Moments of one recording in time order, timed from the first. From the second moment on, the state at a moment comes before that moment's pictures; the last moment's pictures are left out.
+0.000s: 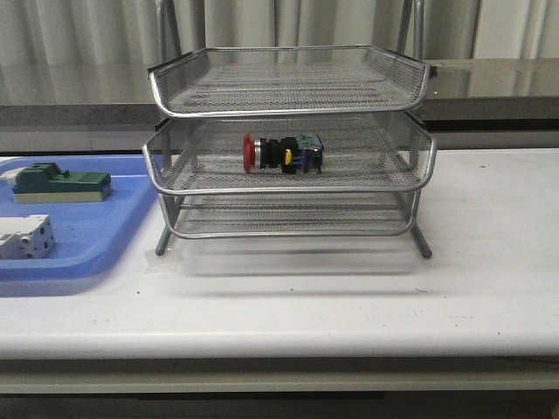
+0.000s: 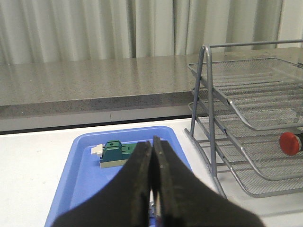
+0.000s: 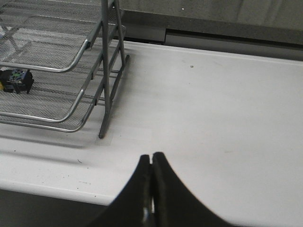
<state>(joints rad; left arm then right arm) -0.06 0.18 -0.24 -0.50 0.17 0.51 0.35 0.39 -0.57 -0.42 0.66 0.38</state>
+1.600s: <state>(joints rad) -0.06 0.18 -0.24 -0.50 0.17 0.51 0.05 -0.01 0.03 -0.02 0.12 0.07</state>
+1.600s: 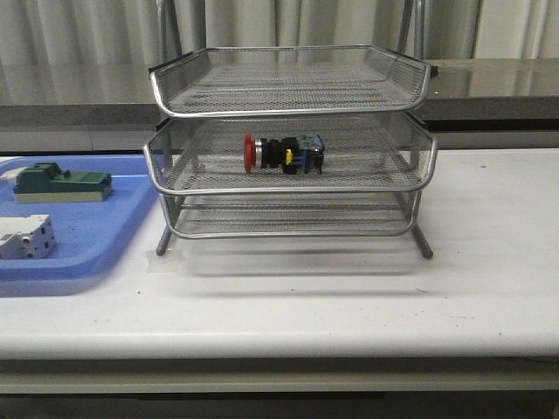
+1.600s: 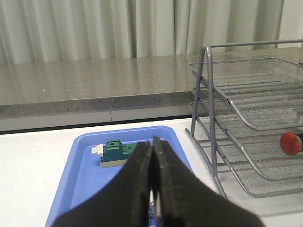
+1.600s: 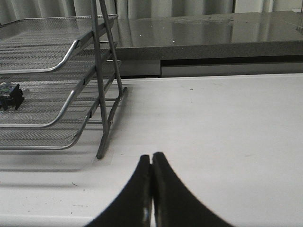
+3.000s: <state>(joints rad) -0.06 0.18 -0.22 -0.19 0.17 0.18 0.05 -0.01 0.03 -0.02 0.12 0.07</state>
